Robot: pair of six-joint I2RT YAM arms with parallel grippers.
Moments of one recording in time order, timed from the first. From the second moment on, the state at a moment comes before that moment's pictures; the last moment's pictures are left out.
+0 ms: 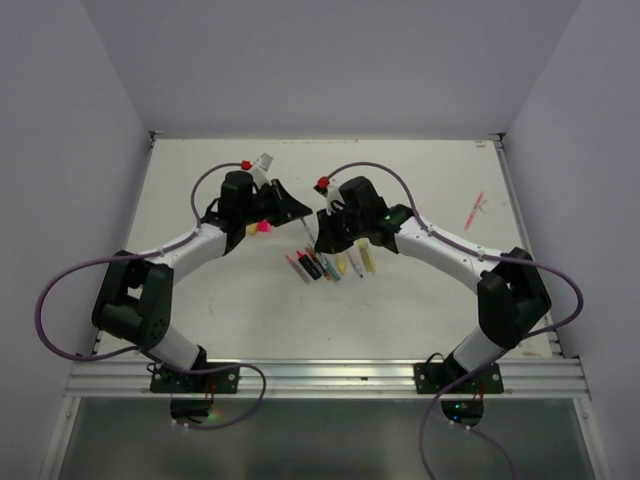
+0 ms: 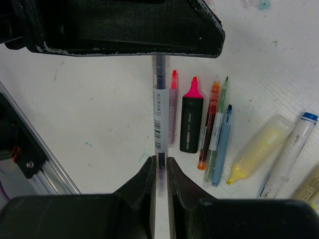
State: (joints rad) left arm -0.36 1.56 0.91 0.23 0.51 -0.82; right arm 0.70 1.62 1.20 -0.35 -0.31 0.25
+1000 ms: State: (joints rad) left arm -0.35 1.56 0.90 0.23 0.54 -0.83; right arm 0.73 1.74 1.31 -0.29 -0.26 0.27
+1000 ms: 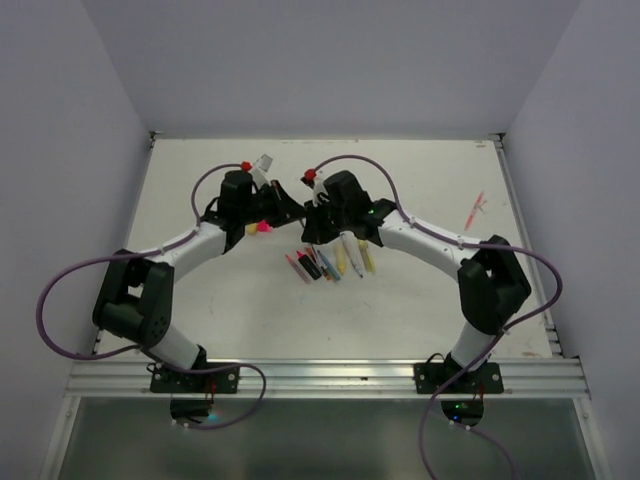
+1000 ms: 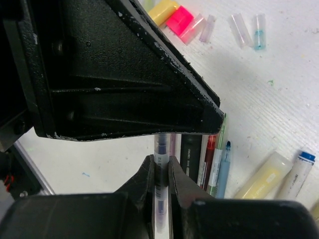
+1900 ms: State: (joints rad) left arm -0.28 1.72 1.20 -0.24 0.50 -0.88; right arm 0.92 1.78 1.33 -0.22 0.30 0.21
